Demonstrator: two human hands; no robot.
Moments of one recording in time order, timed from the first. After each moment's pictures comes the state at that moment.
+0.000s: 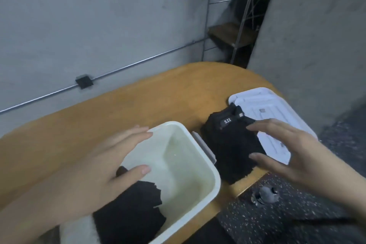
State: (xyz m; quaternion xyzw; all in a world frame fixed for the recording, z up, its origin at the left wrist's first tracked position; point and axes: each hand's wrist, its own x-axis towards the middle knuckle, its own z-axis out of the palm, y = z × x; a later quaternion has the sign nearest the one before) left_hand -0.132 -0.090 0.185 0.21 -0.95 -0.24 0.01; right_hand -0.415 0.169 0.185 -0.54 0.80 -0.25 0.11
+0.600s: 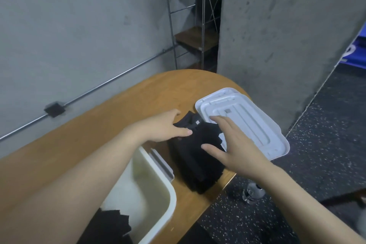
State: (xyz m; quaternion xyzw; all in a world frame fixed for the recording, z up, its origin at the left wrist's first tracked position) left_hand -0.388 -0.081 0.149 0.21 -0.92 -0.27 -0.18; right_hand -0.467 0.151 0.096 -0.44 0.83 -0.33 0.10
